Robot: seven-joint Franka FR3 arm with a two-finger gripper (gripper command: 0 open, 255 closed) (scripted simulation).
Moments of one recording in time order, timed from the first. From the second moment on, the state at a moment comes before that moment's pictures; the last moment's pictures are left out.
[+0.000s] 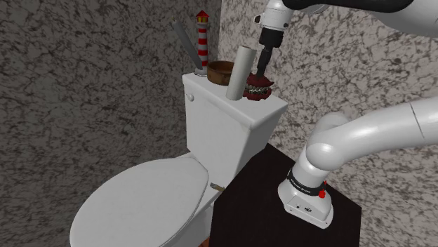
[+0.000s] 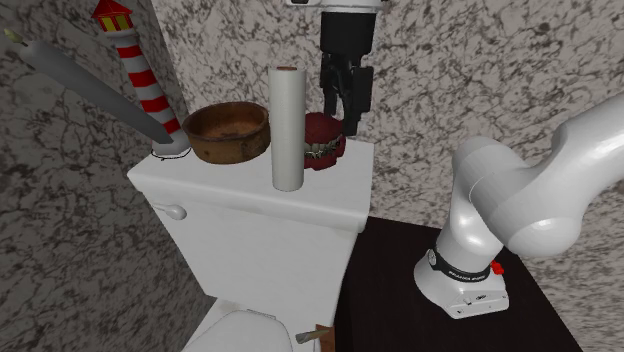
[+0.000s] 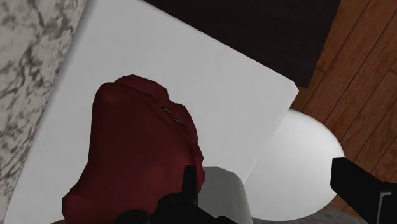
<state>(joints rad) 0.00 -0.80 -0.16 -2.35 0.00 1.57 -0.42</state>
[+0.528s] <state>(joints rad) 0.03 -0.67 -0.39 -2.20 -0.11 1.47 -0.76</state>
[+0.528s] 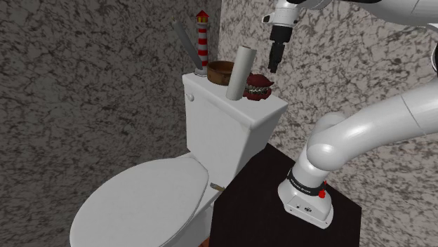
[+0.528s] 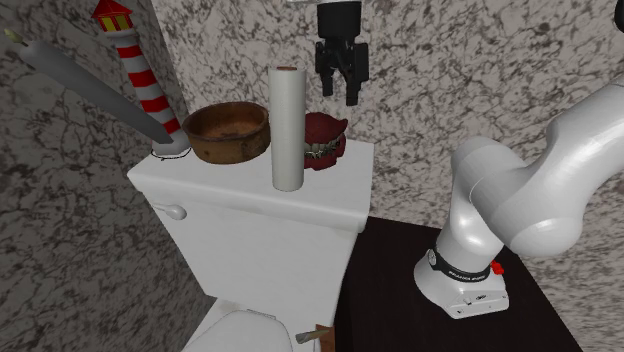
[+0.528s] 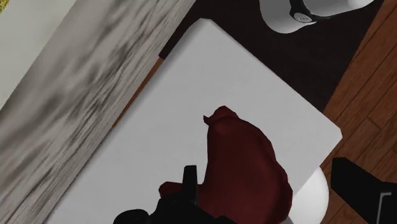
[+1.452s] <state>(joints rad) 0.02 -0.69 -0.41 -2.32 -0.13 1.56 -0.78</state>
